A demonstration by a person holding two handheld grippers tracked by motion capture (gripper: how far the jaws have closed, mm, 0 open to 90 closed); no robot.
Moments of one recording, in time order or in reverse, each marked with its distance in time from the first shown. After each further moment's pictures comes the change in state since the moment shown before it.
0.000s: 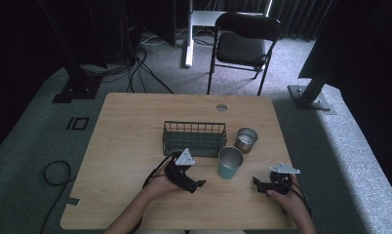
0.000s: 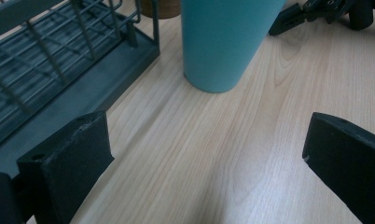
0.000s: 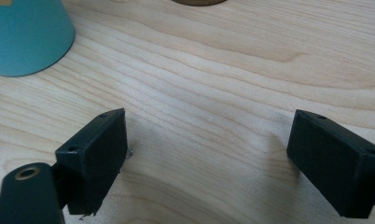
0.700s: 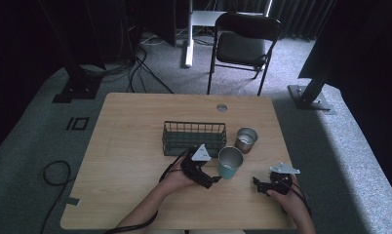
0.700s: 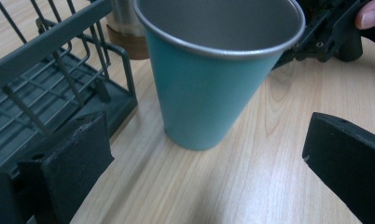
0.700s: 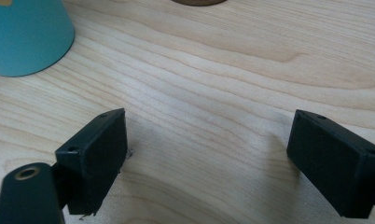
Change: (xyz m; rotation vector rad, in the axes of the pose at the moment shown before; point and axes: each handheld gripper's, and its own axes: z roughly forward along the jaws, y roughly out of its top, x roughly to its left) left arm -0.005 0.030 0.034 -0.048 -0.034 0.017; right arm 0.000 0.000 0.000 0.000 0.000 0.001
